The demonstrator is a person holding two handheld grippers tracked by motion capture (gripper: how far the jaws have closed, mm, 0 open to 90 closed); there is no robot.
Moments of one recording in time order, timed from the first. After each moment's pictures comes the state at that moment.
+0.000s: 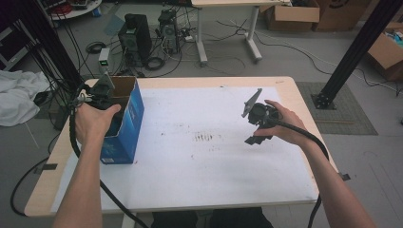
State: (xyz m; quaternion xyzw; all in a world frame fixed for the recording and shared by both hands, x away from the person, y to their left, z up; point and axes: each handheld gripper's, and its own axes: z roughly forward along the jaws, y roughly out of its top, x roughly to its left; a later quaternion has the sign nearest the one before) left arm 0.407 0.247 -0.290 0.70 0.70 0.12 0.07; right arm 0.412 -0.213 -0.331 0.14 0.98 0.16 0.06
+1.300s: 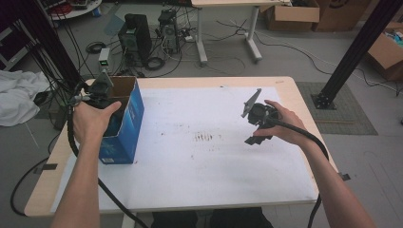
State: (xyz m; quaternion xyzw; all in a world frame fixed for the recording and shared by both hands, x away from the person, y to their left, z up) left arm 0.403 0.246 -0.280 0.70 0.70 0.12 0.08; right arm 0.412 -0.212 -0.331 0.14 0.98 0.15 0.06
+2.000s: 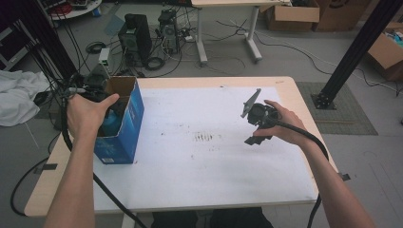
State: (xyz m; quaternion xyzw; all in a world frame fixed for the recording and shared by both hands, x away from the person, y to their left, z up) left arm 0.402 0.245 -0.251 0.70 0.69 0.14 0.09; right arm 0.411 -0.210 -0.330 0.14 0.98 0.15 0.06
